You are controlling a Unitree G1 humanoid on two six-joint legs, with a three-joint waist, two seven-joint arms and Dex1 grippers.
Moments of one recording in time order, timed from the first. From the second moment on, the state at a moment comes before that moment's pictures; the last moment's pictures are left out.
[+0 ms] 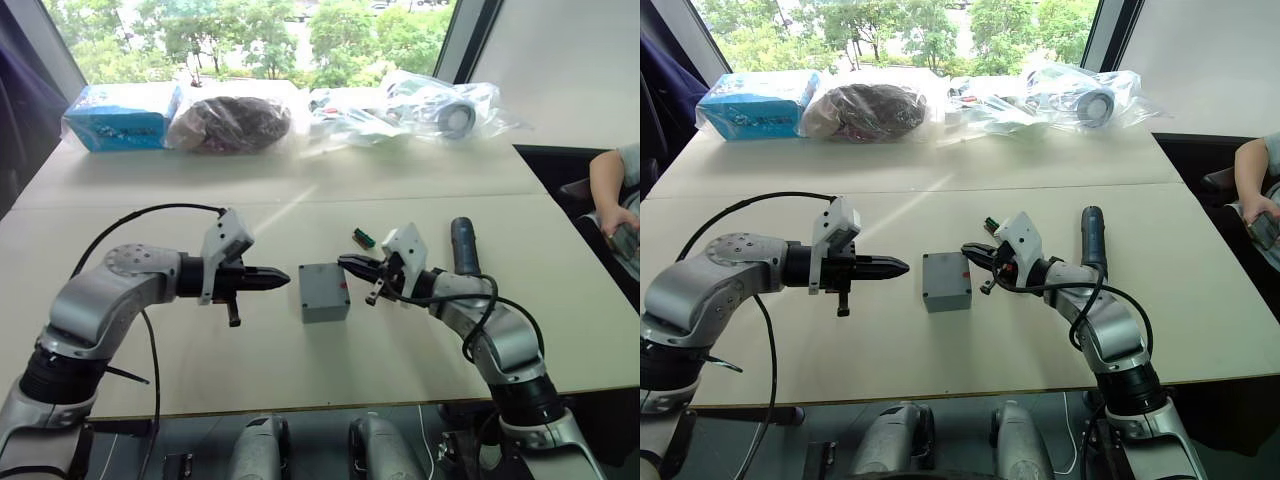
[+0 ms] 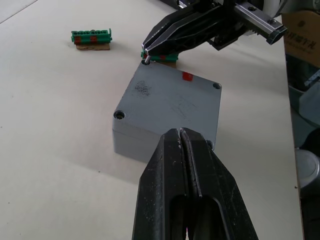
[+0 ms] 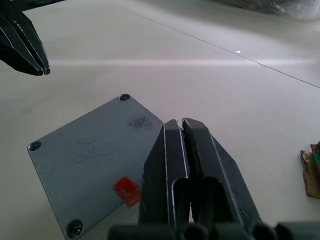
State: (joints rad) left arm -0.46 0.78 -0.06 -0.33 -0.60 0.86 -1.00; right arm -0.35 -0.40 0.13 -0.22 0.32 0.53 0.70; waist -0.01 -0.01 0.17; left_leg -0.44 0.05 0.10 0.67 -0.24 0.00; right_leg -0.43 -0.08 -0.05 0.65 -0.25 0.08
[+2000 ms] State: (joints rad) left arm -0.53 0.66 -0.22 -0.38 -0.57 0.76 -1.04; right arm -0.98 -0.94 0.37 0.51 0.42 1.42 0.88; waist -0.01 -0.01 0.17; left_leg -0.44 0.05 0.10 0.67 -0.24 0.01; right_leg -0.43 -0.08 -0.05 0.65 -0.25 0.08
